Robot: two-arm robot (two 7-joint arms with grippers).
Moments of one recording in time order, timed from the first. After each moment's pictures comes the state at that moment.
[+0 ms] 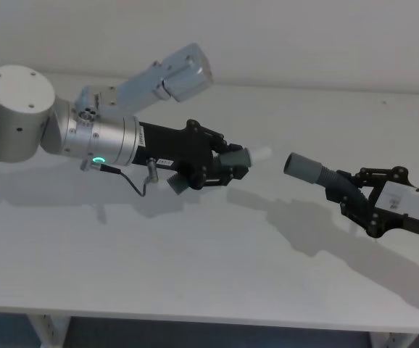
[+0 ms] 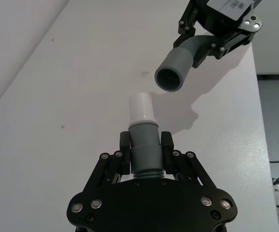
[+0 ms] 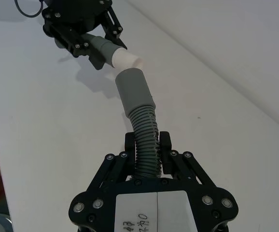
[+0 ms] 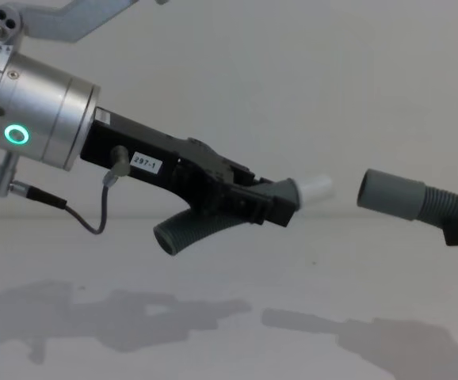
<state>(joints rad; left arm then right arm) -0.68 0.54 0.67 -1.57 -0.35 0.38 -0.91 0.10 0.73 -0.22 -1.80 0.37 0.16 0.74</state>
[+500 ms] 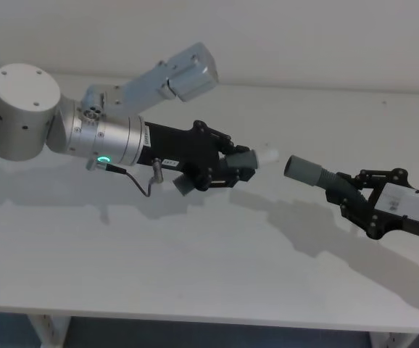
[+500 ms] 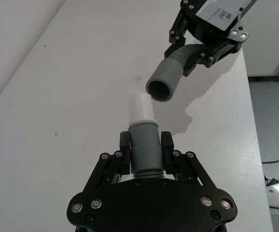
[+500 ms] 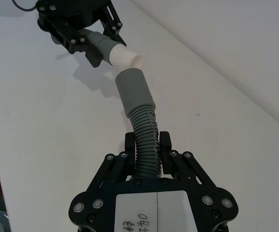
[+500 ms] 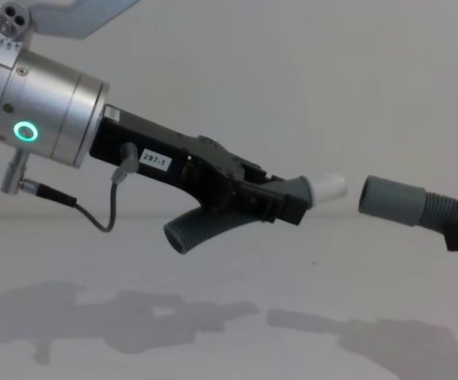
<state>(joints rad) -0.69 0.53 0.69 -1.56 -0.36 0.37 -0.92 0.10 0.74 -0.24 -1.80 0.37 0.16 0.73</state>
